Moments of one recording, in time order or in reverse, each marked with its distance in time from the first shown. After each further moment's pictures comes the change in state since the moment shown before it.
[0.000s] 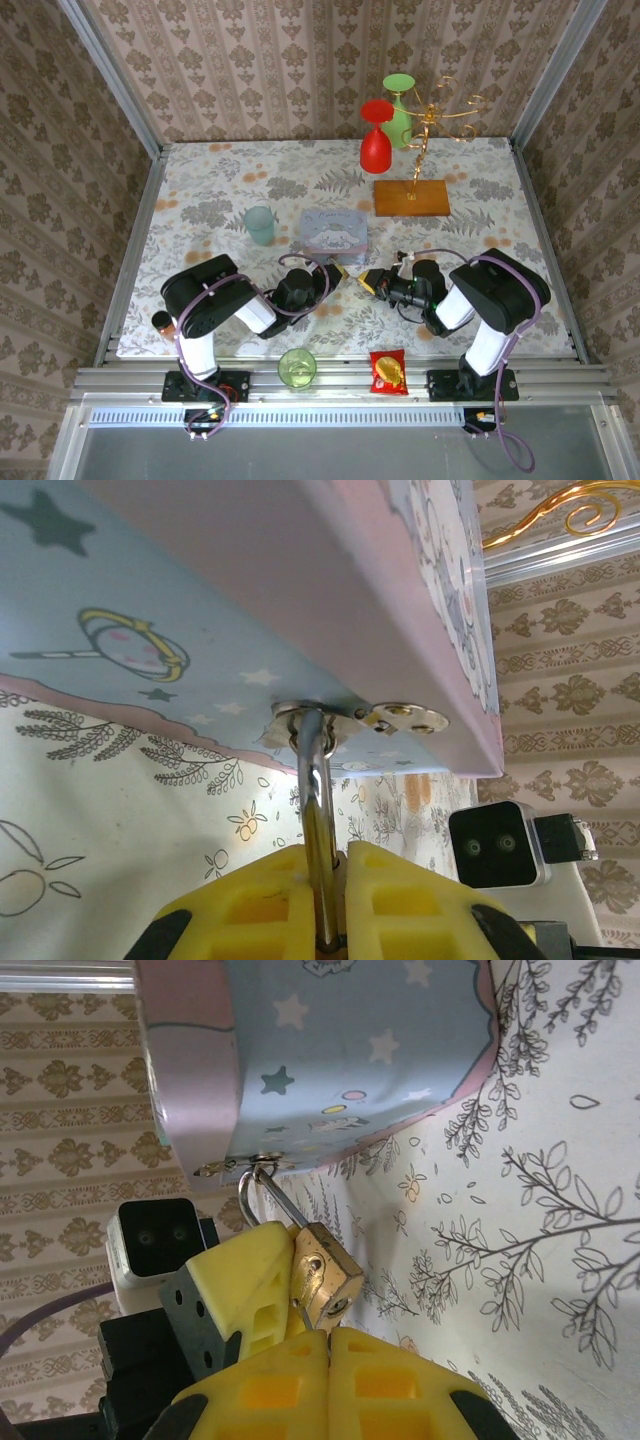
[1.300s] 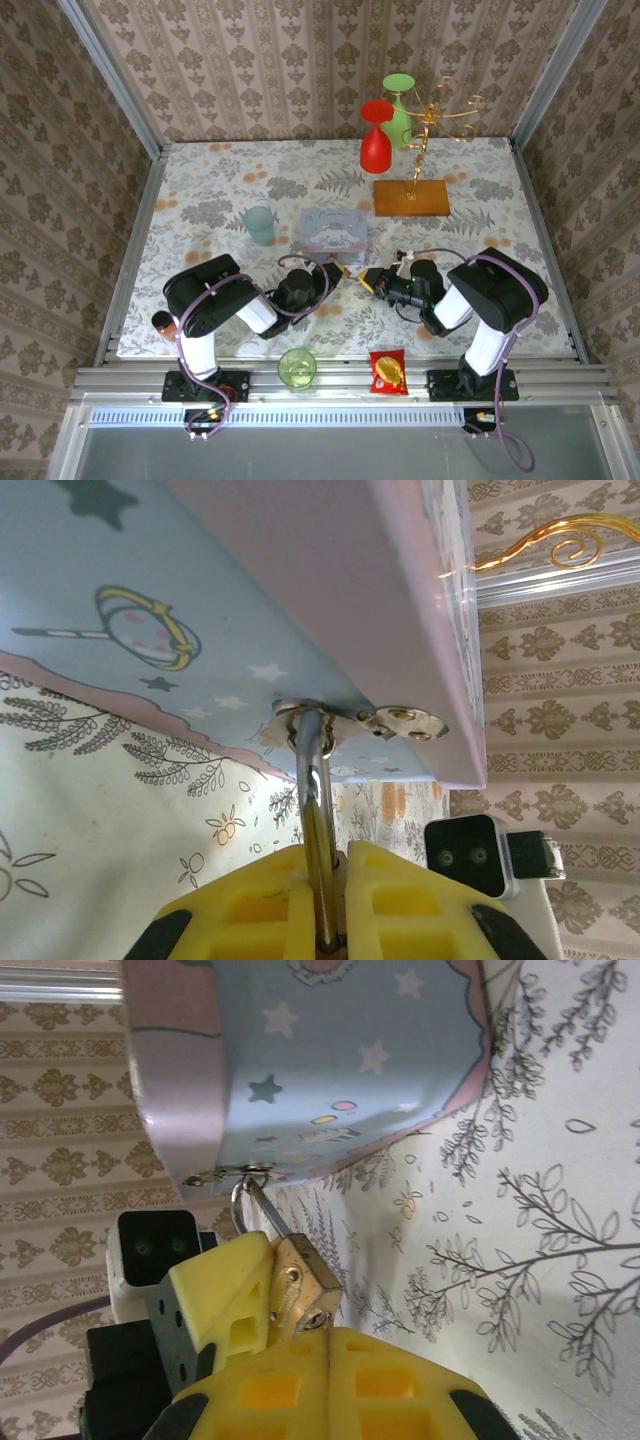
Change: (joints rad) left arm -0.008 0.011 0.006 0.027 -0.016 -0.088; right arm 0.016 -0.001 0.007 0.002 0.046 -0.010
